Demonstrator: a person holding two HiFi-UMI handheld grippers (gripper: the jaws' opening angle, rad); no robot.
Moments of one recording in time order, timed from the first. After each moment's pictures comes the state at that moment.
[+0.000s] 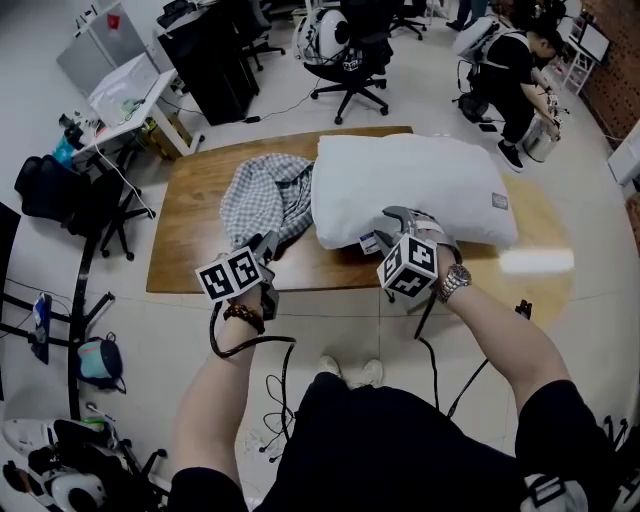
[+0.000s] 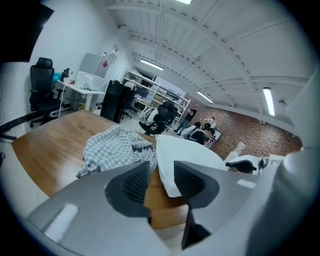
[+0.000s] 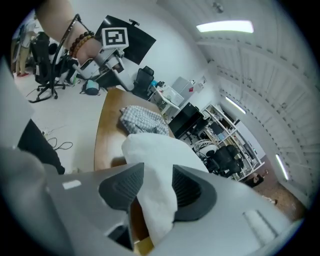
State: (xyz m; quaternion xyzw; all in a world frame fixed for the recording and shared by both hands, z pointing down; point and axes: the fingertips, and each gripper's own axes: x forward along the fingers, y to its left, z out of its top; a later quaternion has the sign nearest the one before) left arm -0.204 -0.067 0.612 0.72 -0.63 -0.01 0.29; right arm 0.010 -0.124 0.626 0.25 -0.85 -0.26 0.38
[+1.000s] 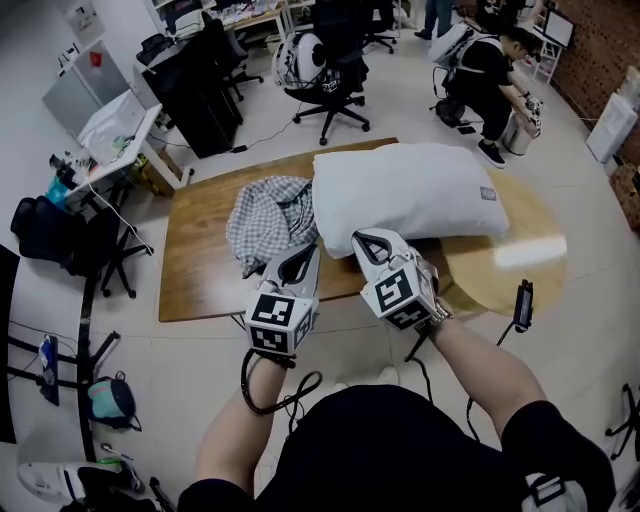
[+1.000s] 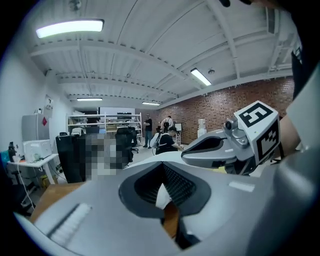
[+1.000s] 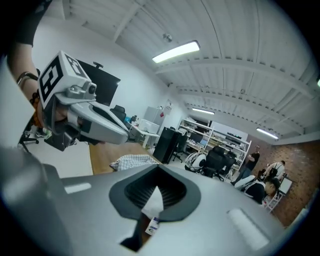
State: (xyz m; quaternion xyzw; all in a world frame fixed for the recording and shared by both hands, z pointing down) left arm -0.097 0.031 0.476 0.85 -0.52 0.09 -0.04; right arm -0.048 0.003 0.491 0.34 -0.91 -0.18 0.14
